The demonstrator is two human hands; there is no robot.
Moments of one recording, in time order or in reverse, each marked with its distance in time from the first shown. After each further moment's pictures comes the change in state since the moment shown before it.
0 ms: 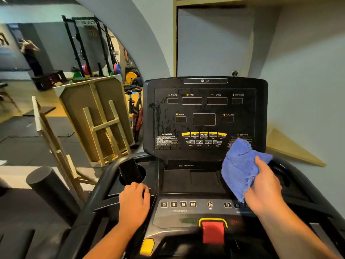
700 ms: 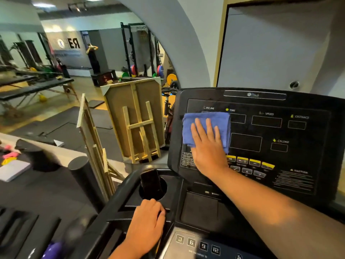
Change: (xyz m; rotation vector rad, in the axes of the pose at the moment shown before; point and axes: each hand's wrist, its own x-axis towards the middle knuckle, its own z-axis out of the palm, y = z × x) left_hand 0.017 -0.004 -0.001 0.054 -0.117 0.026; right_hand 0.232 0.149 -0.056 -2.841 -0.276 -0.149
